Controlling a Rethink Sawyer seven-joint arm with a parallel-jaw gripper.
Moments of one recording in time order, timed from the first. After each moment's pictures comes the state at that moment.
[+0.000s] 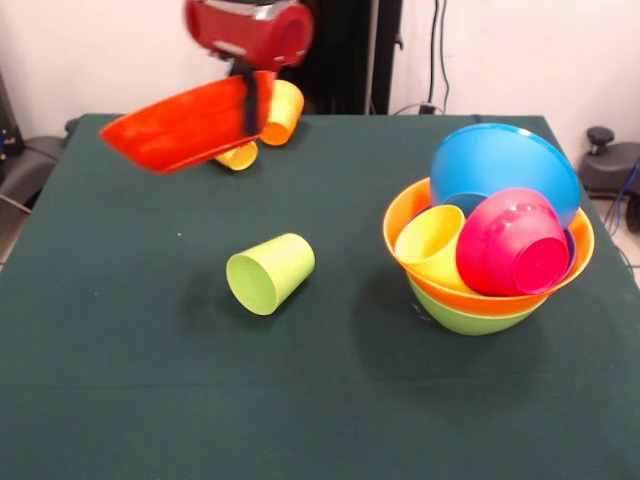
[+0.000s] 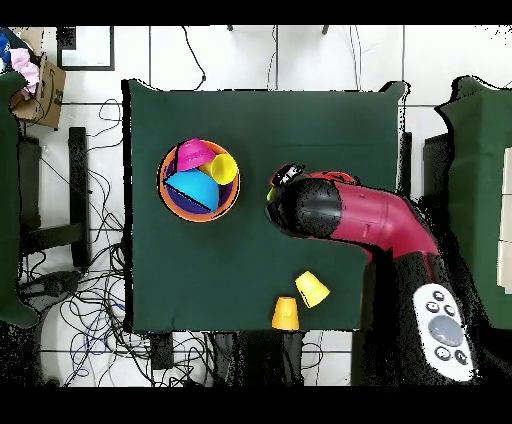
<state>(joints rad) -0.47 -0.85 0.17 1.70 -0.19 0.57 2.26</state>
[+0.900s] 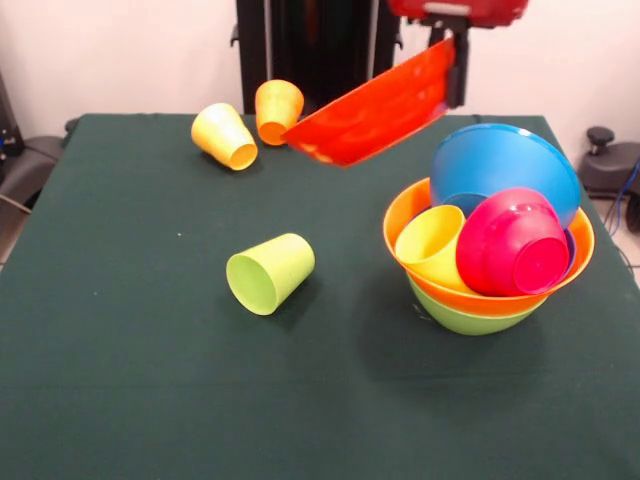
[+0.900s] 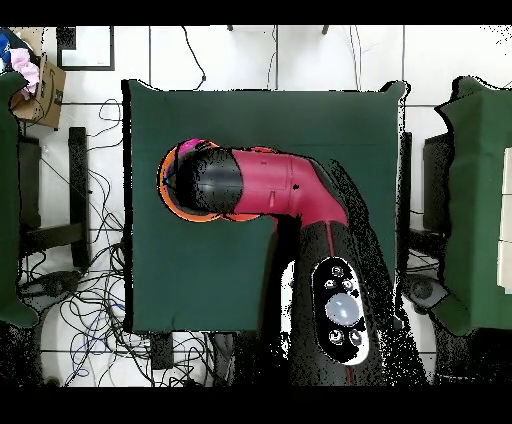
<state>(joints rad) -0.23 -0.87 0.15 1.60 -0.04 0.70 2.26</state>
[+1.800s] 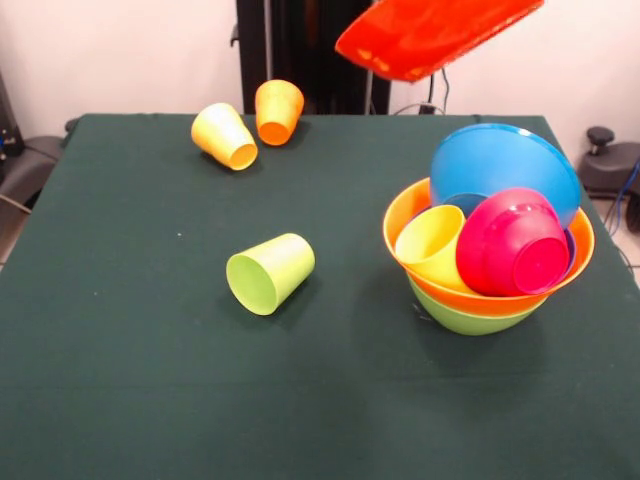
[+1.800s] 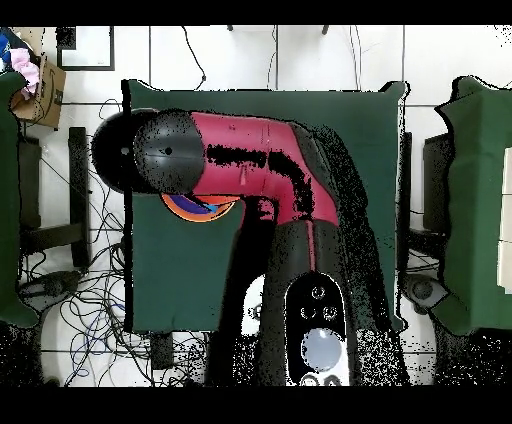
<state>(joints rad) -0.14 -0.95 0.10 1.43 0.06 0.88 2.26</state>
